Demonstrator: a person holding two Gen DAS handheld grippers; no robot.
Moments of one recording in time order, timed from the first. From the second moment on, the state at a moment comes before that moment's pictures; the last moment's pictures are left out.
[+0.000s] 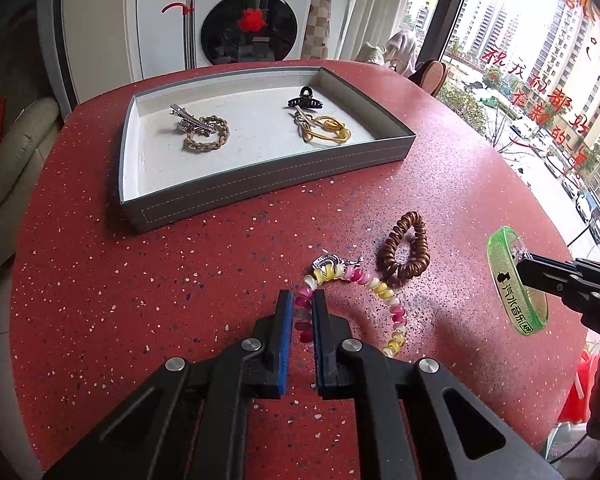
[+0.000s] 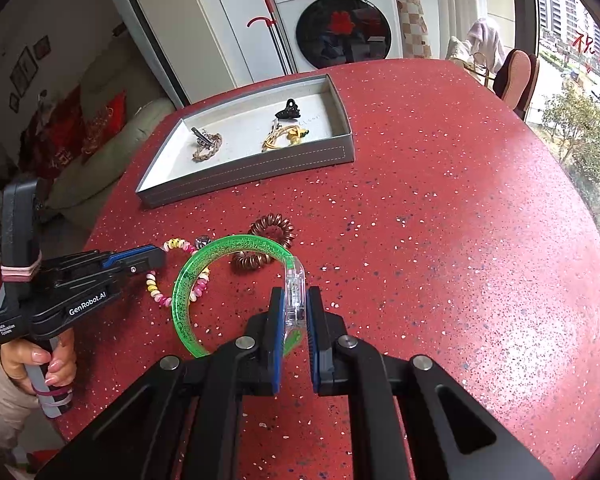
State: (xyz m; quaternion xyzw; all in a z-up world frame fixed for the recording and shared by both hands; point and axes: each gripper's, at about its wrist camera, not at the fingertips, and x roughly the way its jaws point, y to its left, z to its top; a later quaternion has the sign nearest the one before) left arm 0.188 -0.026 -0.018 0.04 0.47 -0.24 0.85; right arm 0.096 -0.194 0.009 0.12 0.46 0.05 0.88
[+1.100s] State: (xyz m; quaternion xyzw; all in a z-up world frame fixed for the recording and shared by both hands) left arm 0.362 -0.002 0.053 -0.01 0.43 -0.15 0.89; right arm 0.318 -0.179 0.050 0.09 0.47 0.06 0.88
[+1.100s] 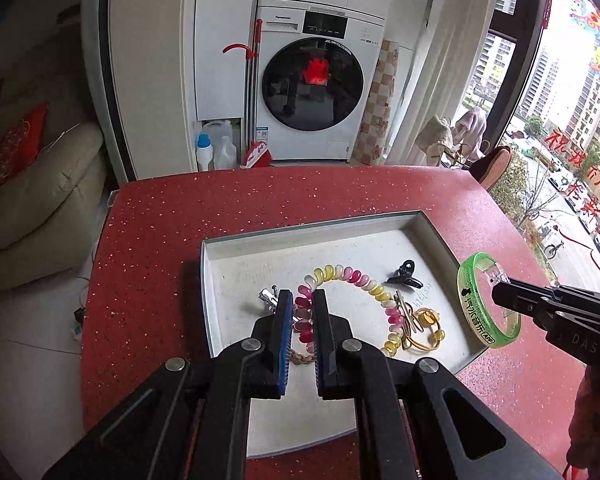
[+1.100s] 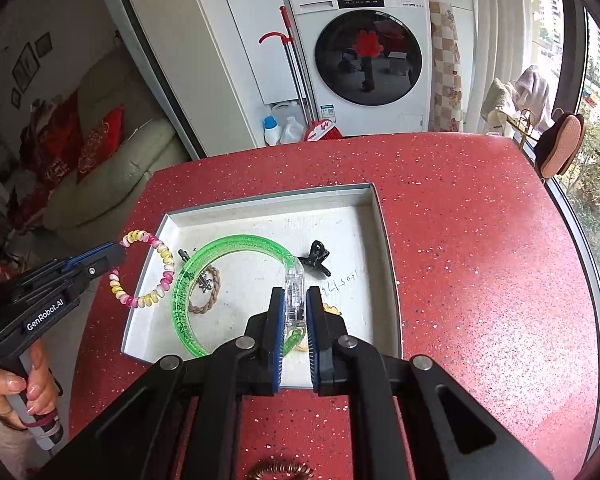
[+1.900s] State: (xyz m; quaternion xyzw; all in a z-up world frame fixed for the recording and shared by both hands) left arm 0.380 -0.040 -0.042 0.09 0.46 -0.09 0.88; right arm 0.351 -0.176 -0.023 0.05 0.51 0.01 0.86
